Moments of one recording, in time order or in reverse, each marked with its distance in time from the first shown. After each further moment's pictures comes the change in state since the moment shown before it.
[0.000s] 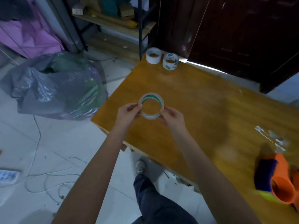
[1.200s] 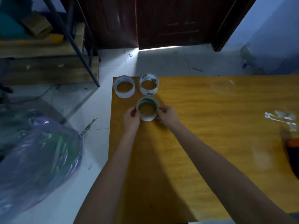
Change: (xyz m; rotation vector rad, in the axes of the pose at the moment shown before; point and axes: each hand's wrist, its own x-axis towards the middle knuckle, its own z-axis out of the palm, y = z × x) left_hand 0.275 0.053 0.086 0.397 -0.344 -0.037; right_hand 0.238 -0.057 0.051 -0.370 0.410 0.185
